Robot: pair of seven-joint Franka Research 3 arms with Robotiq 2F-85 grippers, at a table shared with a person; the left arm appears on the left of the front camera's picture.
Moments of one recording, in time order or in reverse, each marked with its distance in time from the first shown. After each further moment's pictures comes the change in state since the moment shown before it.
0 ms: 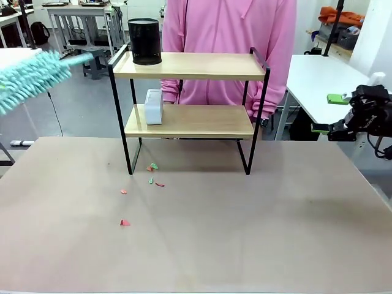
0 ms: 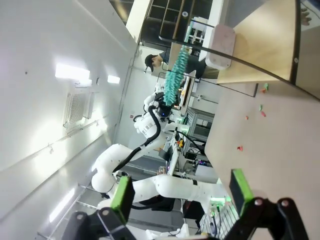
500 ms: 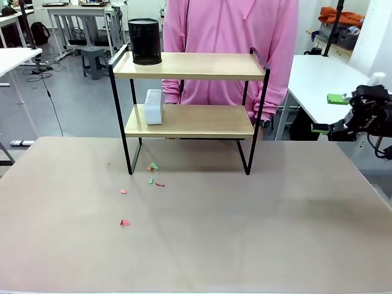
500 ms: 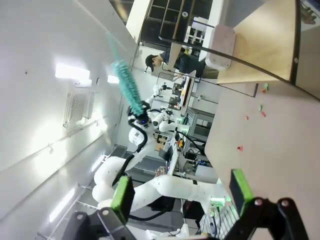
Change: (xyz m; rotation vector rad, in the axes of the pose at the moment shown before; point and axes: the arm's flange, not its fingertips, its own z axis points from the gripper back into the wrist) left arm -0.014 -0.090 0.080 -0.356 -0.023 -0.398; right arm 0.000 0.000 0.000 0.000 -0.001 0.000
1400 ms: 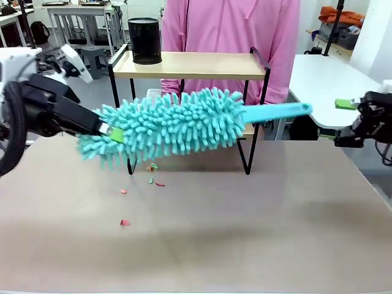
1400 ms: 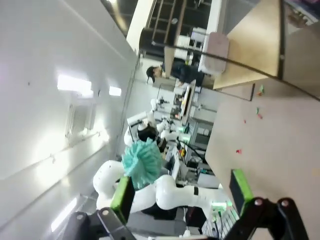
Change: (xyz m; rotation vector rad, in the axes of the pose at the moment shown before) left arm -0.212 -0.009 -0.218 -0.154 1.014 -0.071; right arm -0.012 -0.002 0.009 0.000 -0.037 -0.011
